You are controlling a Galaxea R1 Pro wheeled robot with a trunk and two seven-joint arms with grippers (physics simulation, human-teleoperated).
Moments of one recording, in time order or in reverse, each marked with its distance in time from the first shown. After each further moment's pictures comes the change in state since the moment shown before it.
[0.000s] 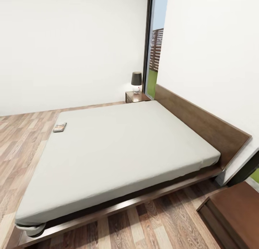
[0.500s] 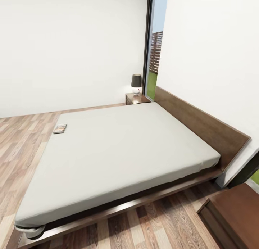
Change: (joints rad) left arm 0.000 0.000 0.000 0.000 0.000 0.000 0.000; right arm 0.004 0.000 0.000 -0.001 0.001 0.000 0.000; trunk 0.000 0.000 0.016
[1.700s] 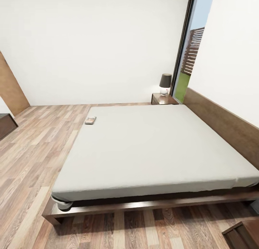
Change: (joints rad) left arm 0.000 0.000 0.000 0.000 0.000 -0.001 0.000; right arm 0.000 0.000 0.000 -0.001 0.000 0.000 0.000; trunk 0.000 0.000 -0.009
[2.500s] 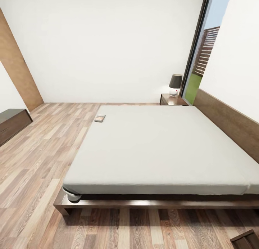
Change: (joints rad) left arm 0.000 0.000 0.000 0.000 0.000 0.000 -0.001; right arm 0.000 0.000 0.000 0.000 0.000 0.000 -0.001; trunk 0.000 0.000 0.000
